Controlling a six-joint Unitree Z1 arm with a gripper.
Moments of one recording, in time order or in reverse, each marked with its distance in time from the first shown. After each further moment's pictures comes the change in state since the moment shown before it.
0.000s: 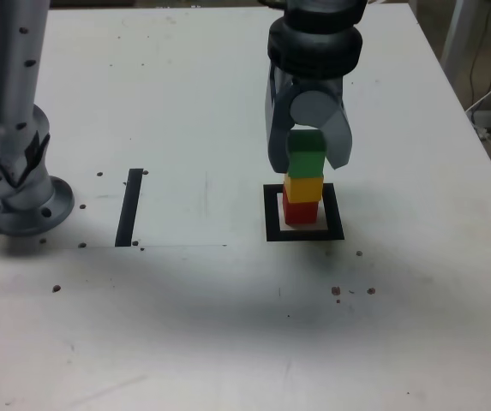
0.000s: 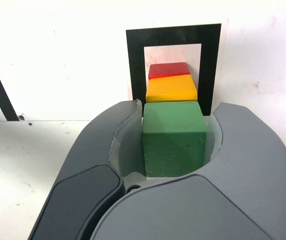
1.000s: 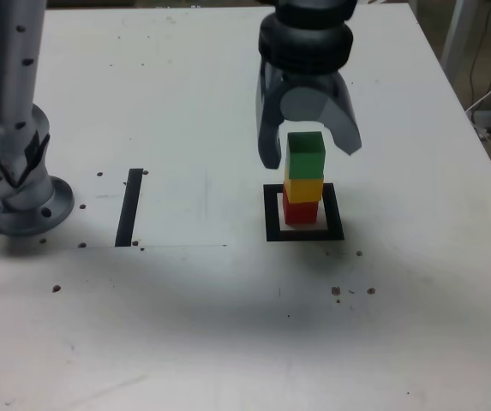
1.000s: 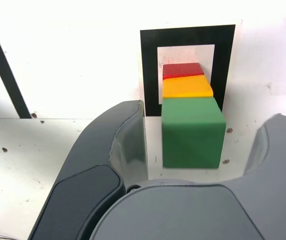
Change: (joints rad) arm 0.002 -0.034 0.014 0.031 -0.004 0.000
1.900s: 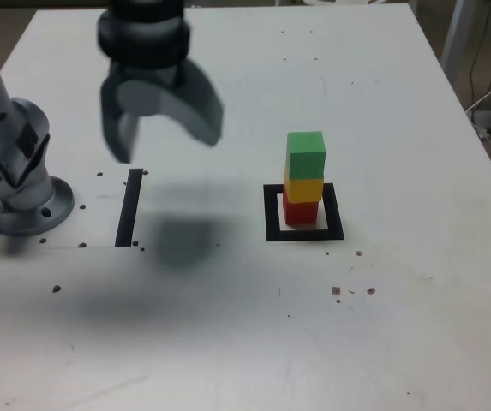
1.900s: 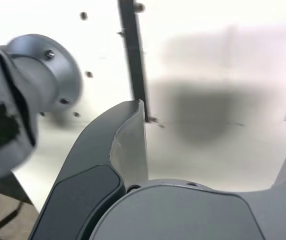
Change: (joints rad) arm -0.002 -0.404 0.599 -0.086 -0.028 0.044
